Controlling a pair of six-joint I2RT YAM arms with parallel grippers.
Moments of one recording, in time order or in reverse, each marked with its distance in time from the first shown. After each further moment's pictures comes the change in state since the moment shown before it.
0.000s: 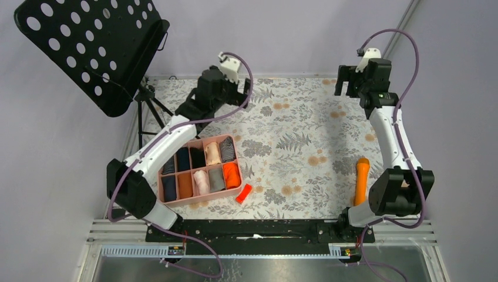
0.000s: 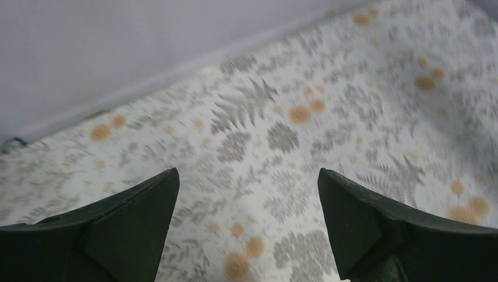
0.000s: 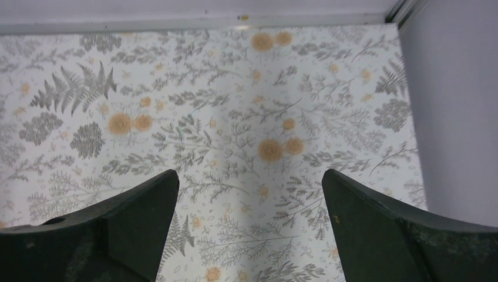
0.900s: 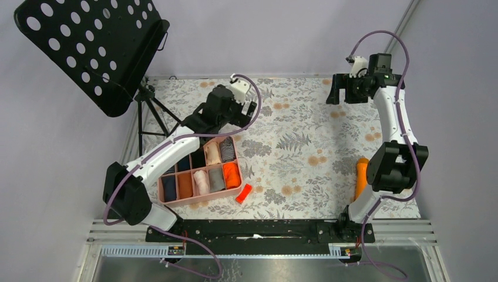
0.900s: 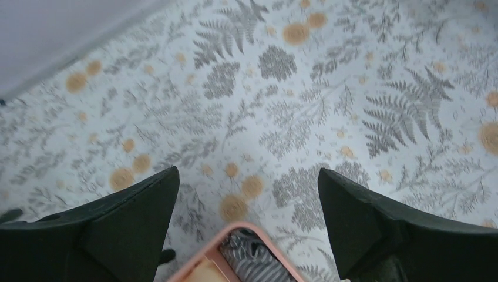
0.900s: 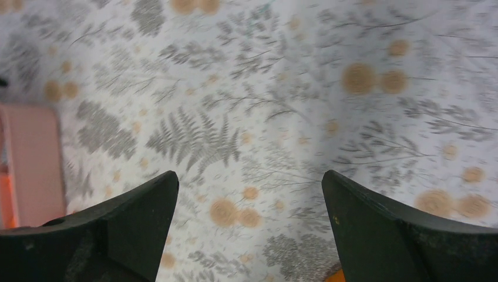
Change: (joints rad) left arm -0.074 -0.060 -0.148 -0.083 -0.082 0.035; right arm -0.079 0.253 0.310 -0.519 -0.439 -0.165
